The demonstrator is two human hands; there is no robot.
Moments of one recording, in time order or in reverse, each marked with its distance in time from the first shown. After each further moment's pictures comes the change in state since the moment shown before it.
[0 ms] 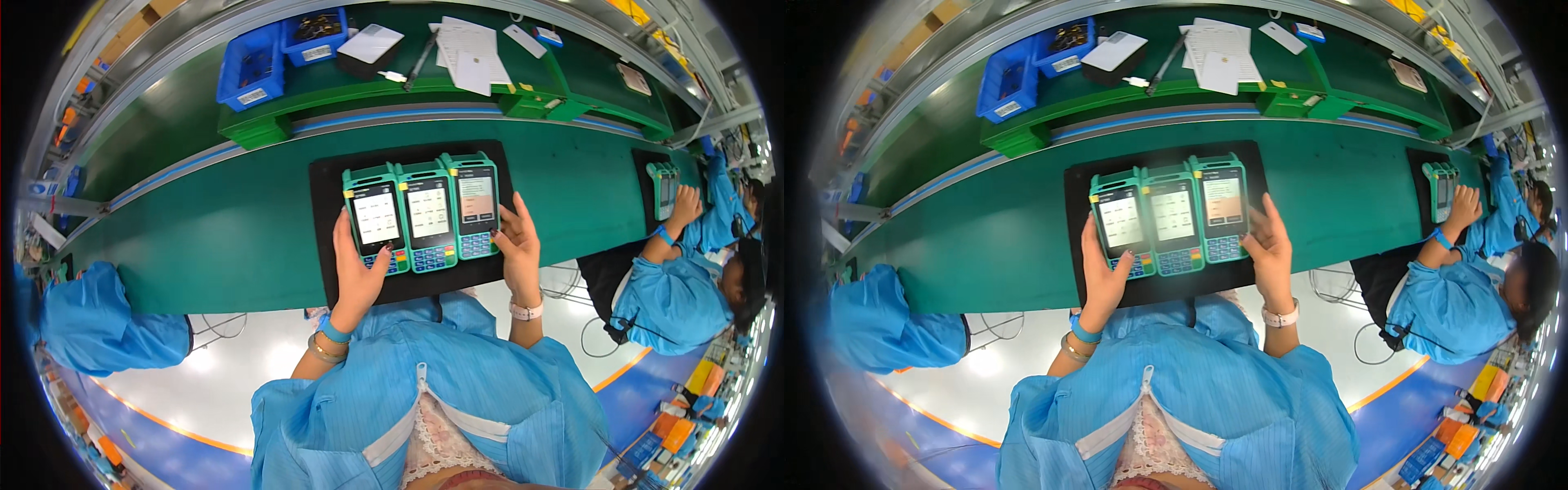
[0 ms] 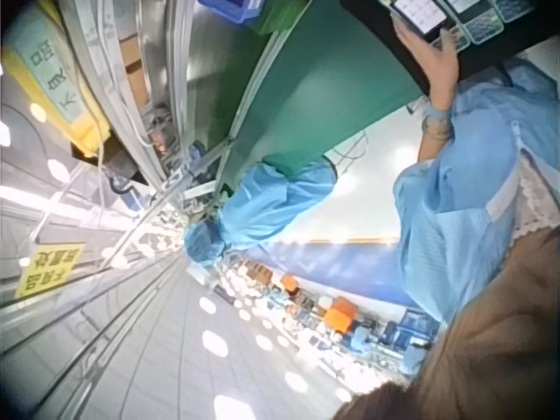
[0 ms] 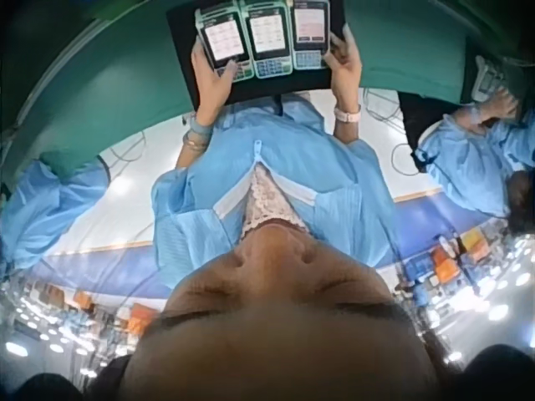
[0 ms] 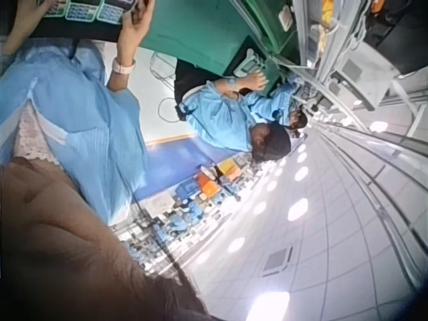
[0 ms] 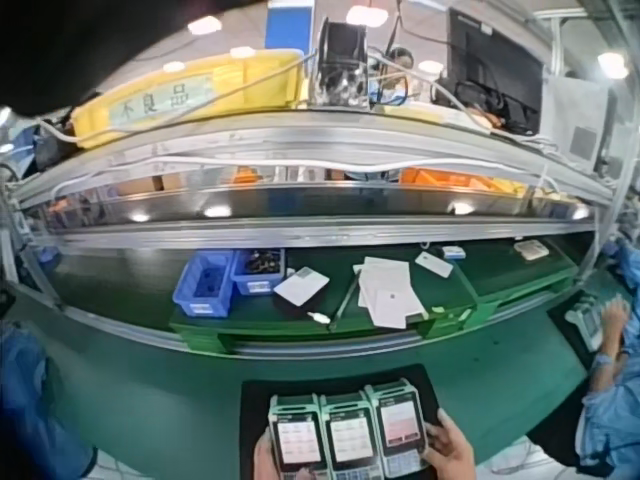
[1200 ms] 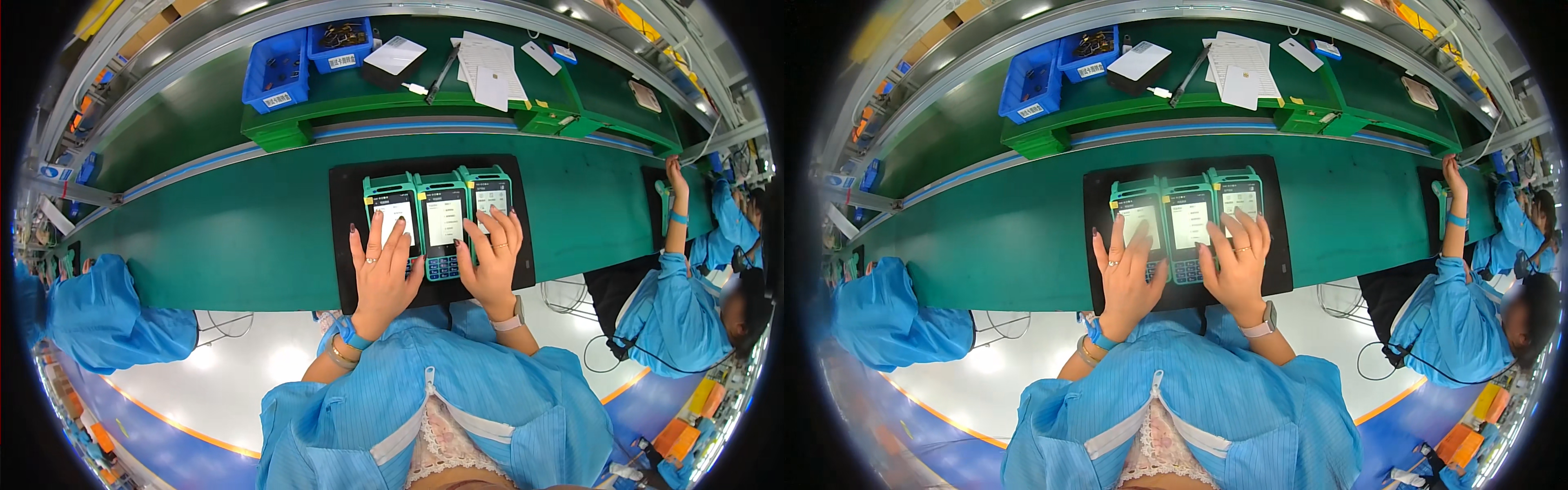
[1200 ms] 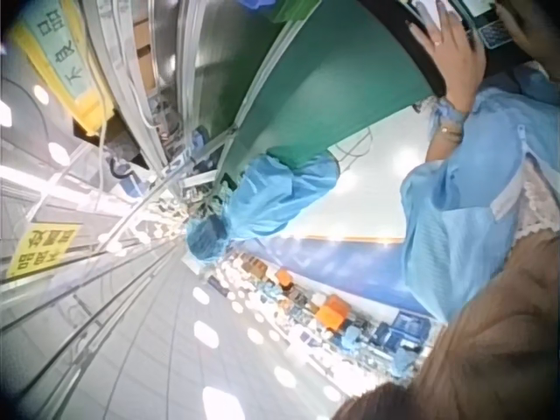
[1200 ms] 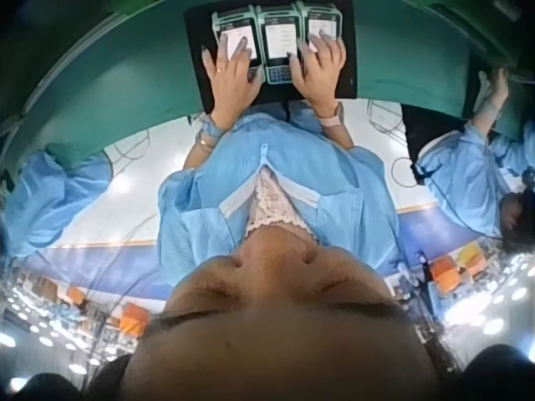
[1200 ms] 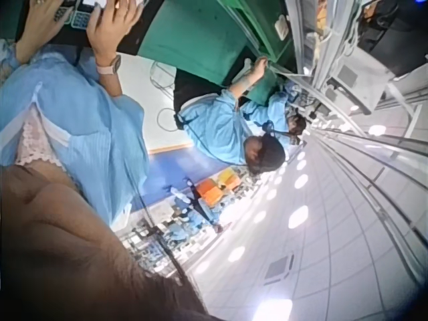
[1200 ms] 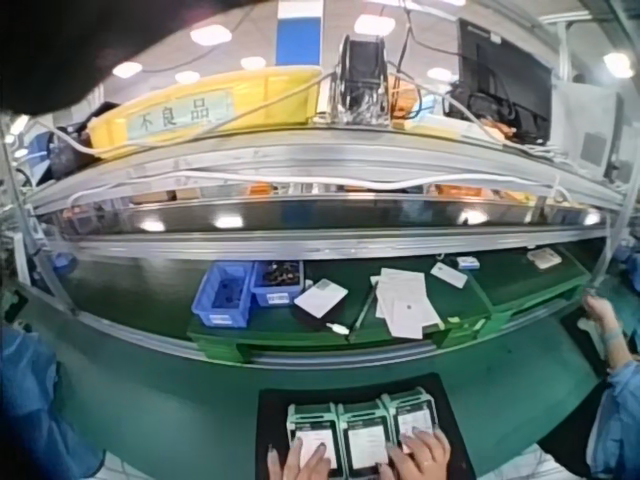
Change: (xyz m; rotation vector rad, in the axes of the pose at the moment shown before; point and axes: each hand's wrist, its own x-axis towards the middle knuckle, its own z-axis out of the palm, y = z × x) left_hand 0.007 0.036 0.000 0.592 0.020 0.417; right_hand 0.000 -0.015 0.073 -1.117 0.028 -0.854
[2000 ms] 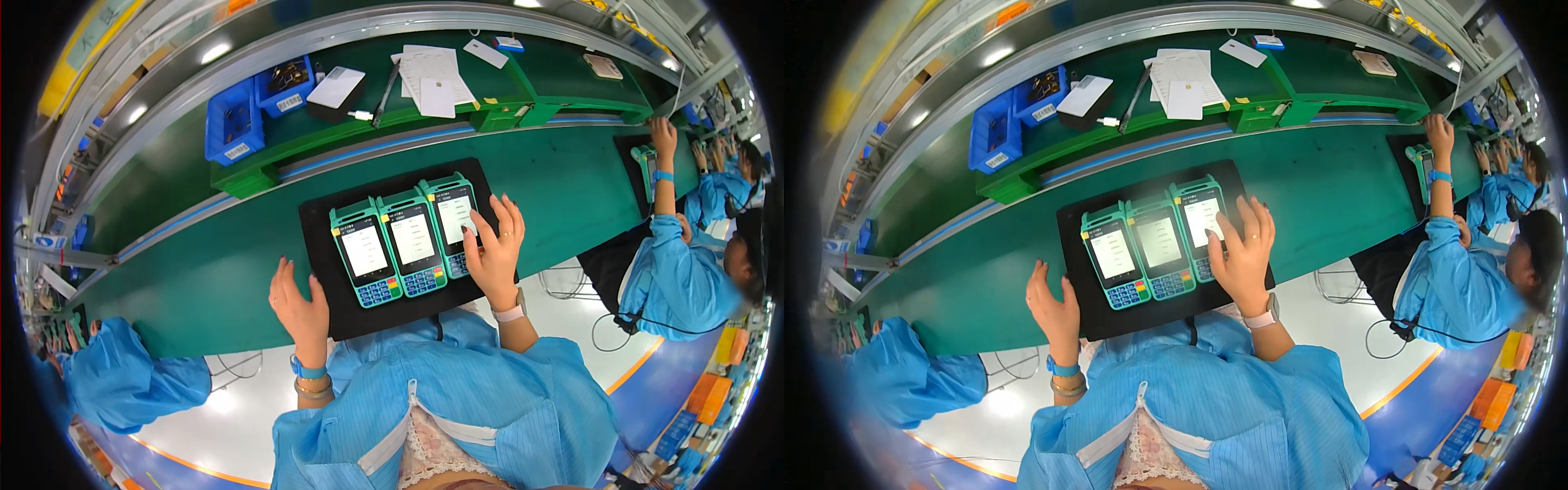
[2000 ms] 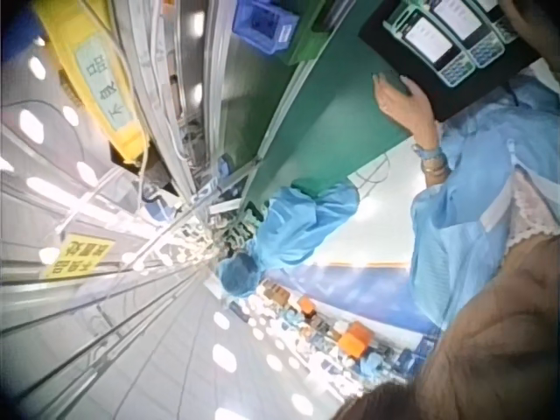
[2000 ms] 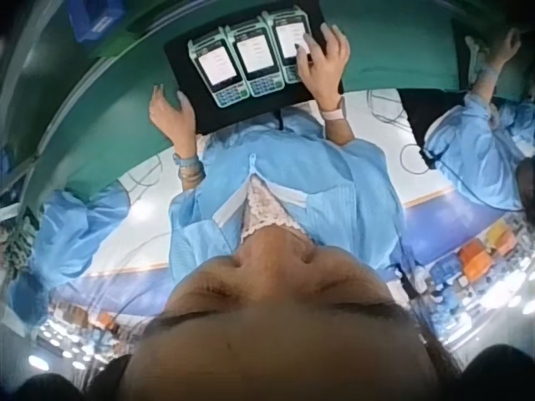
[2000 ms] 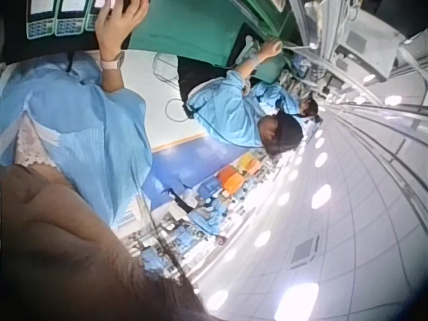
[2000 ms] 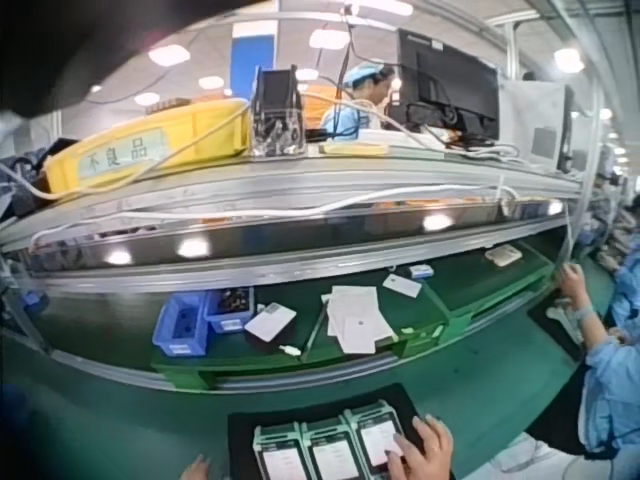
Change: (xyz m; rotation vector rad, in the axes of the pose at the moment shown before) left_hand -0.025 -0.073 -0.028 0.165 0.126 -0.272; right_hand -0.001 0.042 -0.011 -0.135 0.141 0.130
